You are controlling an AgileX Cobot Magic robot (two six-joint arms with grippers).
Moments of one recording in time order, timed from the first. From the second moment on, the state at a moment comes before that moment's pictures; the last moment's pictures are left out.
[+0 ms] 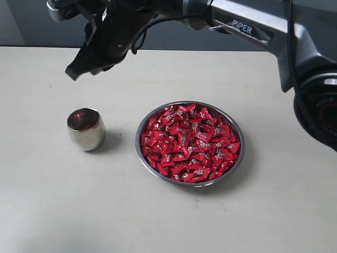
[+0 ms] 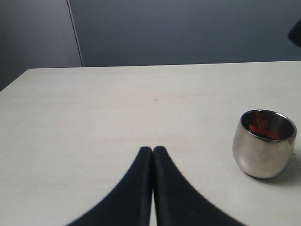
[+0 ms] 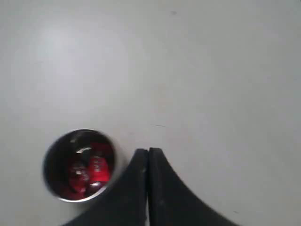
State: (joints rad) left arm 0.17 0.00 0.00 0.04 0.29 -0.02; right arm 0.89 2.23 -2.09 0.22 0.89 -0.39
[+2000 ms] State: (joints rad) left arm 0.17 0.00 0.00 0.04 0.29 -0.02; right arm 0.65 1.93 -1.22 0.54 0.67 -0.42
